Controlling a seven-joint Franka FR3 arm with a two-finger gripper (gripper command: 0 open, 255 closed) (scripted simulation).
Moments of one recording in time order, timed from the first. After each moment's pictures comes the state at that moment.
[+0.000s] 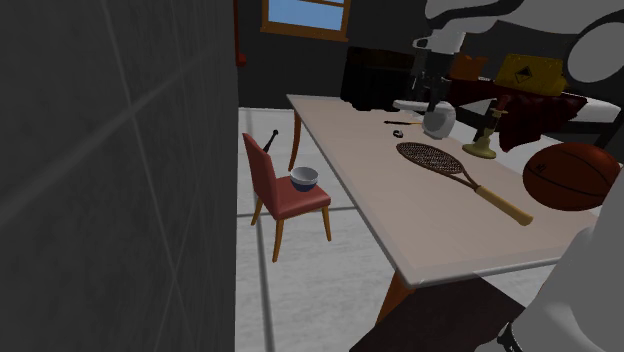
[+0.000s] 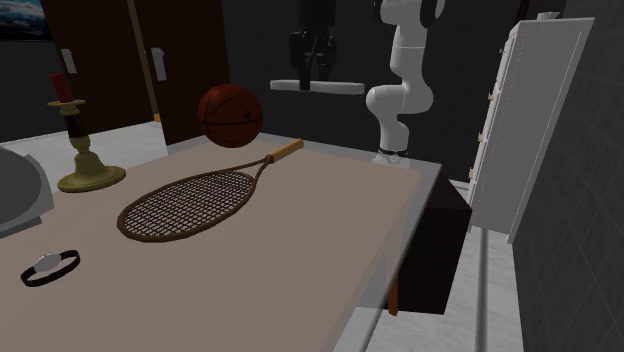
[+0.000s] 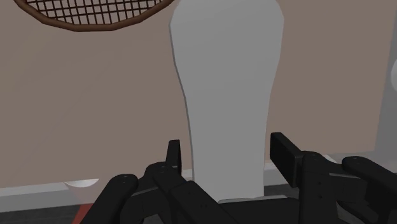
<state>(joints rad) 0.14 0.15 -0.69 -1.49 0.09 1.63 -1.66</state>
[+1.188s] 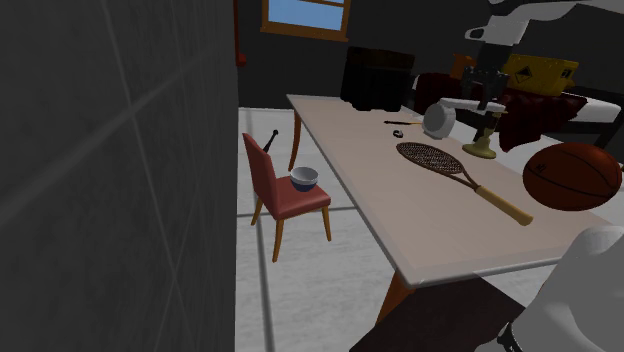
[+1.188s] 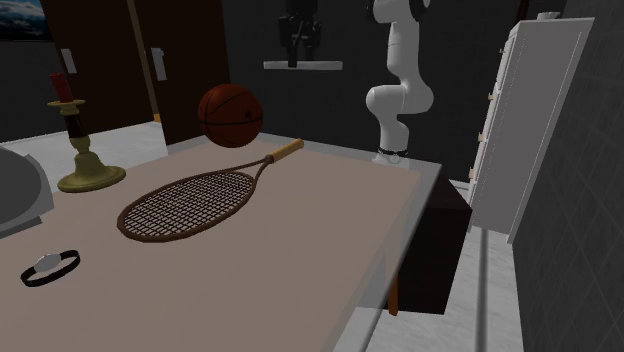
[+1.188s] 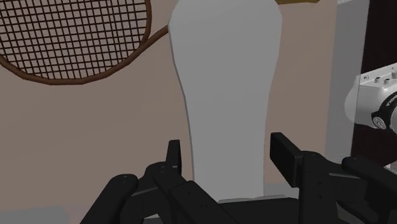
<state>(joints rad) 0.12 -0.17 -0.71 -1.68 -0.12 1.58 -1.70</state>
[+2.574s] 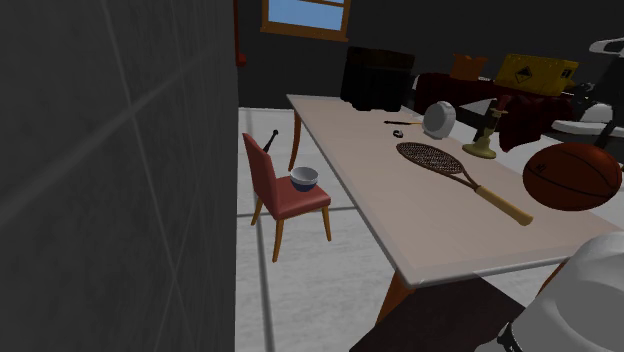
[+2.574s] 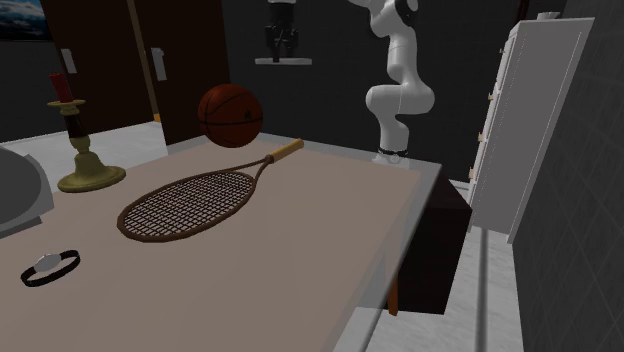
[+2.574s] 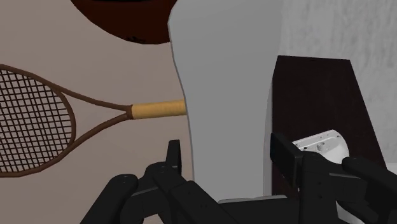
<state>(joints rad) -0.09 -0.58 -0.81 -1.88 -0.42 1.49 -1.97</state>
